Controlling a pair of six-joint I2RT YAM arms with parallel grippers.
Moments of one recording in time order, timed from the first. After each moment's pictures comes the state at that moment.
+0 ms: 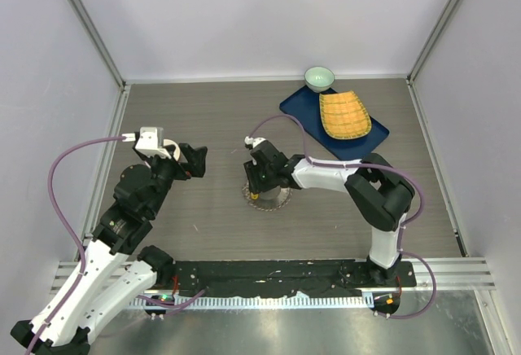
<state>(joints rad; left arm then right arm) -0.54 0.58 0.74 -0.24 -0.29 -0.29 0.85 1.86 1.13 -0.16 0.00 0.39</state>
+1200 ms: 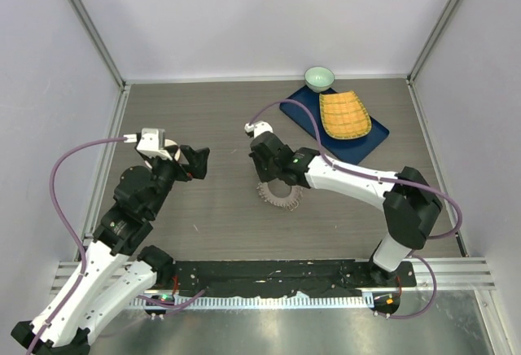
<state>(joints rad) -0.54 0.57 0.72 -0.22 -0.26 -0.29 0.92 1.67 1.22 -0.36 0.25 0.33</state>
